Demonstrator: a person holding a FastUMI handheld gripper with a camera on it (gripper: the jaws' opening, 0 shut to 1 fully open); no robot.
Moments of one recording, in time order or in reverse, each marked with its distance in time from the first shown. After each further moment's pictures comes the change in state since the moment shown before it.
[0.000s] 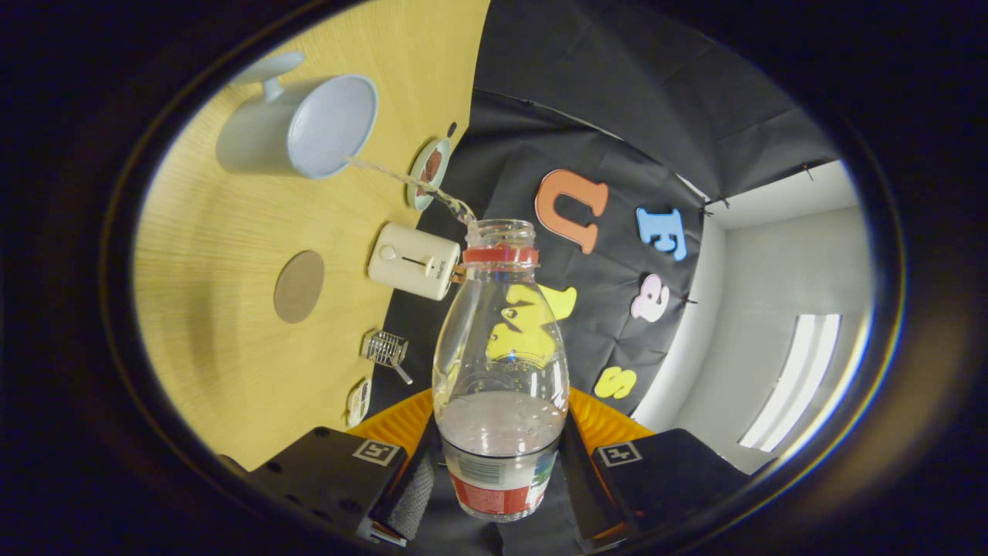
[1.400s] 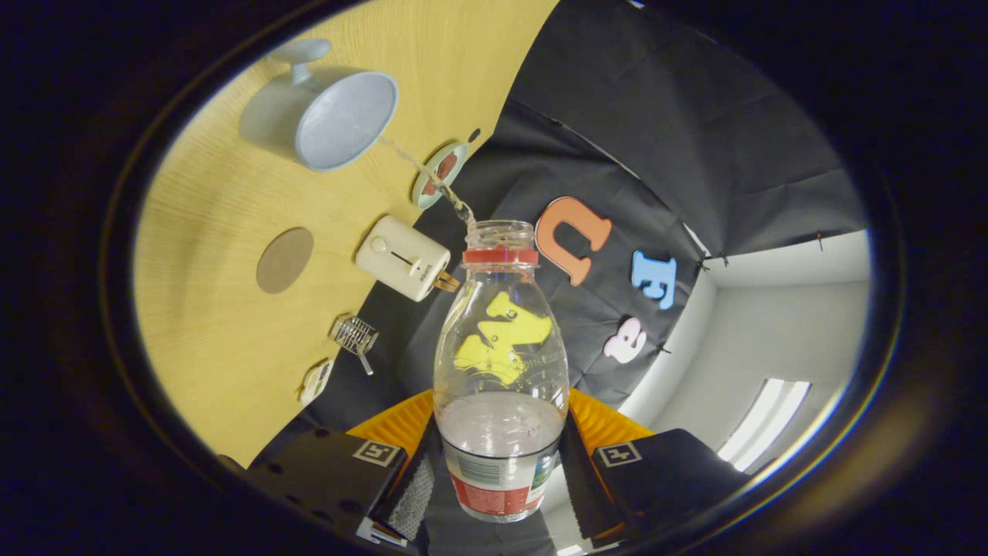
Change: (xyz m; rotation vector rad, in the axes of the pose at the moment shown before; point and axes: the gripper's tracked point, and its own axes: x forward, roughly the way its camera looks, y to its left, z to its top) arm 0.001 -0.043 0.015 -0.237 -0.053 -0.044
